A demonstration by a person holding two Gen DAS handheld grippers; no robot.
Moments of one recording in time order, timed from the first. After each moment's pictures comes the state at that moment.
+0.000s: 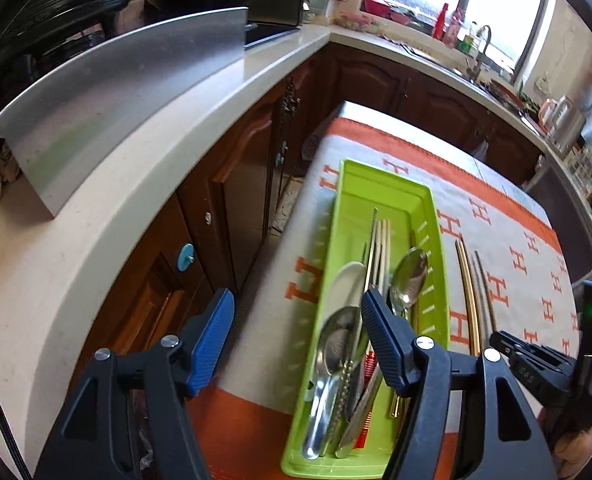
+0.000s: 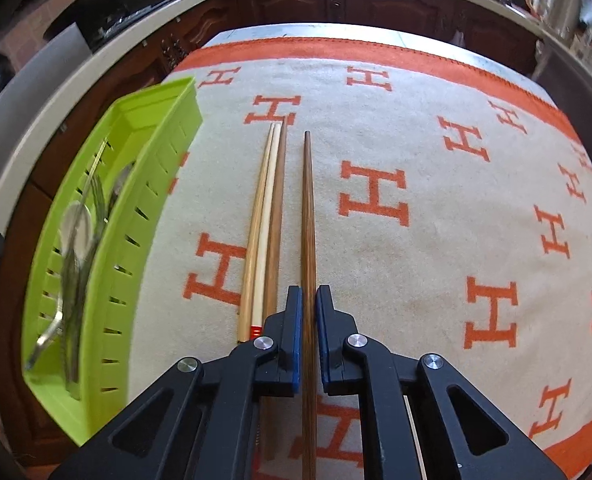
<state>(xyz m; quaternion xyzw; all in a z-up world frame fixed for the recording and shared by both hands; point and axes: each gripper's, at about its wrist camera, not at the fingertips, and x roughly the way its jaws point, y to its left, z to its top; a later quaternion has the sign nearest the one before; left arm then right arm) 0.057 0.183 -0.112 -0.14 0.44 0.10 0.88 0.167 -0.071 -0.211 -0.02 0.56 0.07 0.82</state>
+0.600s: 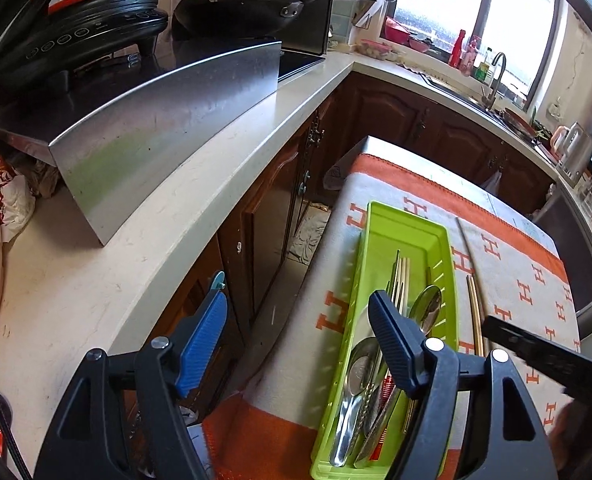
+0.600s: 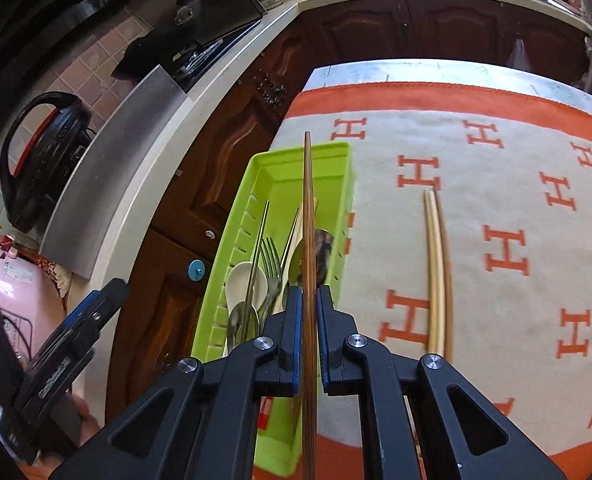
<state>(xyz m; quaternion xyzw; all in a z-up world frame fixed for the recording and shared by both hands) 0.047 0.204 -0.088 -0.14 0.41 0.13 0.89 0.177 0.021 -0.137 0.08 0.55 0.18 0.81</state>
